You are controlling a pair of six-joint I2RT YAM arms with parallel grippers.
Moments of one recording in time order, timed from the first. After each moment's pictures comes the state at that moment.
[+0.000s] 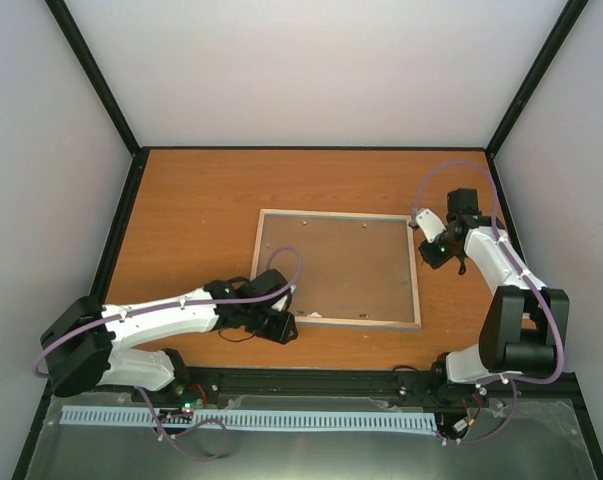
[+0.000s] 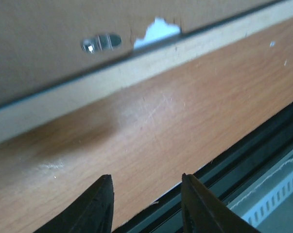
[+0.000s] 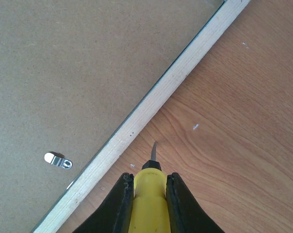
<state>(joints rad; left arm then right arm) -1.00 1.26 0.70 -0.54 0.22 -0.70 -0.06 1.45 0.99 -0.76 -0.17 -0.70</state>
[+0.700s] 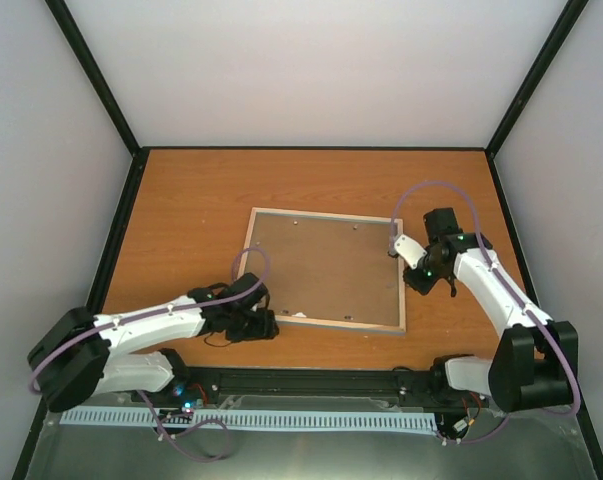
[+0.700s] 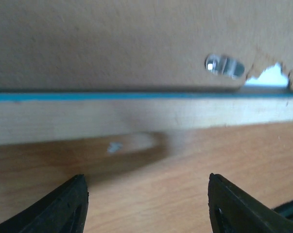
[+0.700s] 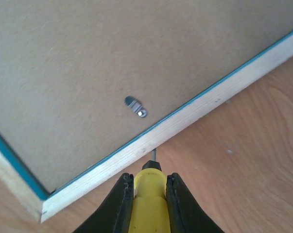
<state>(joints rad) -0.90 1.21 0.52 -0.51 0.16 -0.91 0.11 1.27 0.87 -0.90 -0.19 -0.73</state>
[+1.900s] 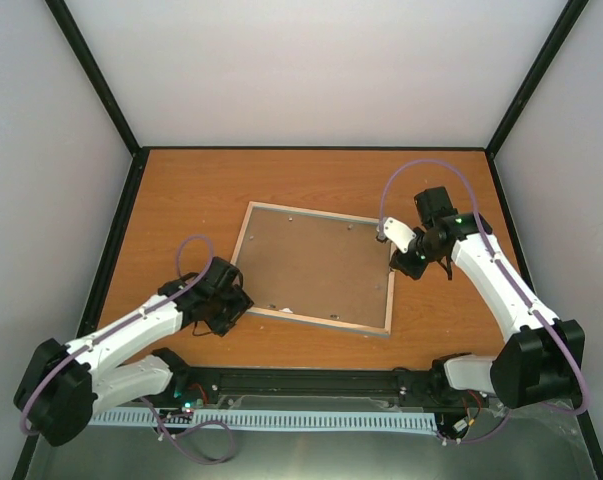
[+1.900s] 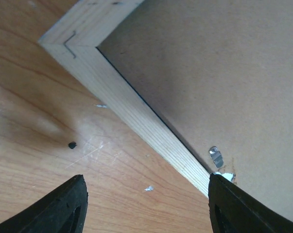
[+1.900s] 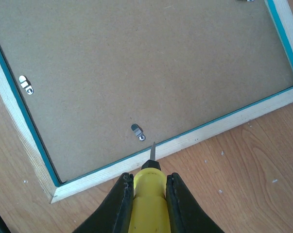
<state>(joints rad) -0.61 1.02 0.52 -0.65 0.11 -1.36 0.23 1.29 1.09 -1.04 -0.28 -0.73</state>
